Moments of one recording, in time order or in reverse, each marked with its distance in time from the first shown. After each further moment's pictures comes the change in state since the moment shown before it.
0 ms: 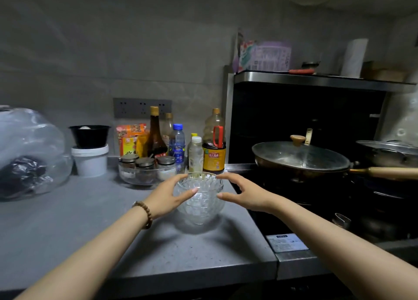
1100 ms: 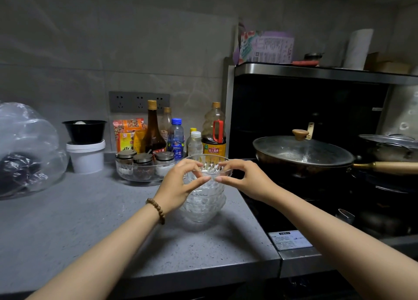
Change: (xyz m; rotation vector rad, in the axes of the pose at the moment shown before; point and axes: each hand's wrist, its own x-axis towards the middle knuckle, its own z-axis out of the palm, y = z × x) left_hand 0.014 0.023 0.011 -0.170 0.156 0.258; right_hand 0.010 -0.007 -0.008 0.043 0.231 -0.107
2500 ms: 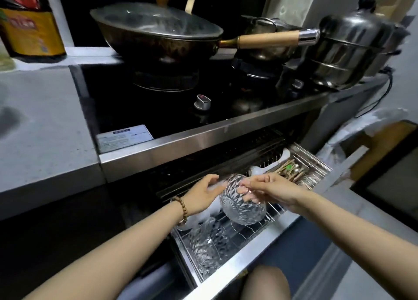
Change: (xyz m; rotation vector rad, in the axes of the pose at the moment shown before) left_hand -0.114 0.095 0.420 -0.429 -0.876 -0.402; right_hand -0.350 0.223 -0.119 0.647 0.009 1.106
